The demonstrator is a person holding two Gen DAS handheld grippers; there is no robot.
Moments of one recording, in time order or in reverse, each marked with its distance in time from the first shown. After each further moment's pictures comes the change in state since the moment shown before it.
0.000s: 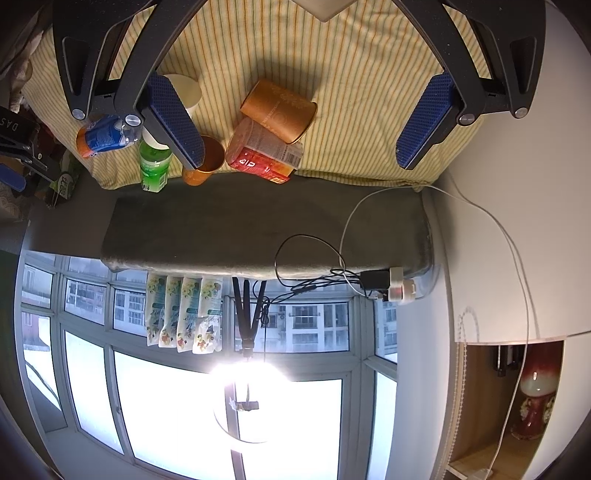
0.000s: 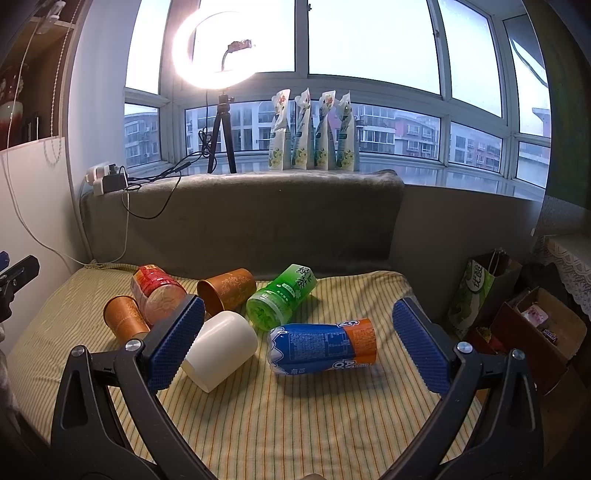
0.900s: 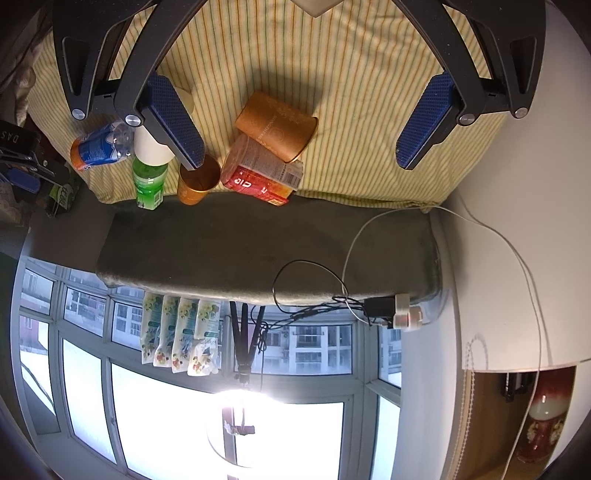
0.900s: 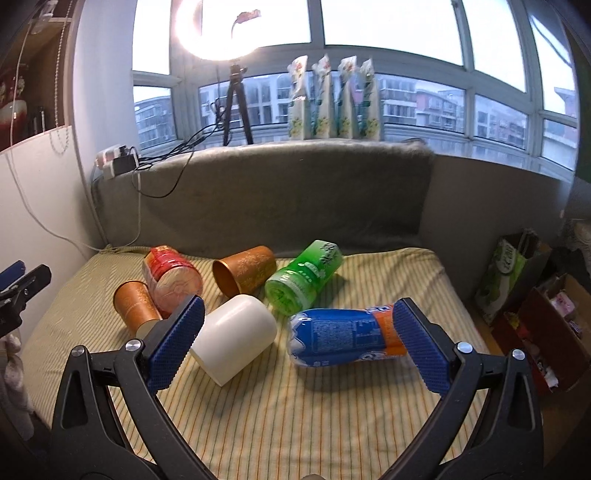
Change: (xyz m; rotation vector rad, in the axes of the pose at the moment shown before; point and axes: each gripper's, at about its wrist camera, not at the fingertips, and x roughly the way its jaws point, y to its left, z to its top) left arm 0.025 0.010 -0.011 -0.016 0.087 -0.032; right arm 0.039 -0.005 -0.002 0.008 0.118 0.128
